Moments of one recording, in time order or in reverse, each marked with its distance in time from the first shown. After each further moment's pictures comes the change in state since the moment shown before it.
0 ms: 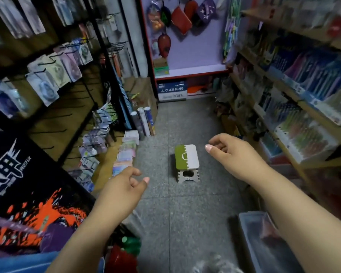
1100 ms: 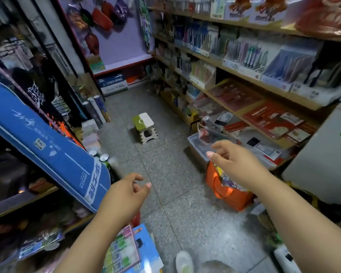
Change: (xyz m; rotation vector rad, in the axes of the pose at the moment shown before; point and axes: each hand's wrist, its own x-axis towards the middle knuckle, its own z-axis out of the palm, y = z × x) left_hand -0.458 -0.196 -0.053 0.182 -0.305 0.327; right_hand -0.608 -0.126 0.088 0.016 0.187 0.388
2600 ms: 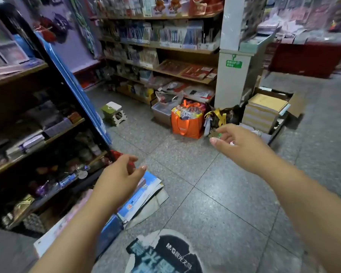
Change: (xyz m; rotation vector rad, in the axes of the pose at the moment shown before) left_hand -0.516 -0.264 -0.099 0.048 -0.081 0.402; right_hand -0.656 -0.176 0.169 -0.009 0.327 0.263
